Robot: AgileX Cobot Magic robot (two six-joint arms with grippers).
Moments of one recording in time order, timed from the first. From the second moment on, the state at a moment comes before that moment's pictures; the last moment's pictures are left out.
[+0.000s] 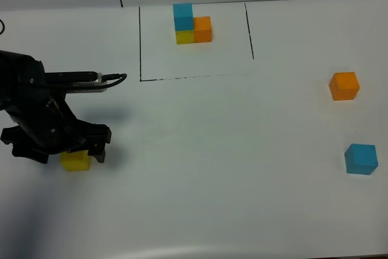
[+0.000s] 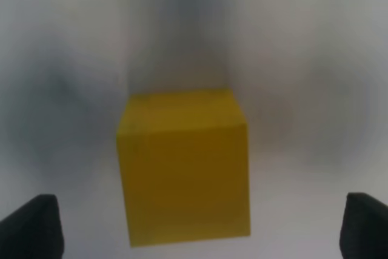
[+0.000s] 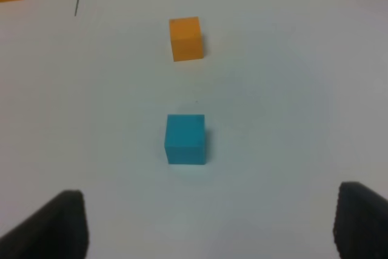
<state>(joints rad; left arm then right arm) -0.27 1.75 -0.91 0.01 0.64 -0.24 -0.01 -0.01 -0.50 0.04 1.07 0.02</state>
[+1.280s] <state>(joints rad) -0.29 1.82 -1.00 0.13 0.65 -0.03 -0.01 -0.01 -0.50 0.04 1.07 0.02</state>
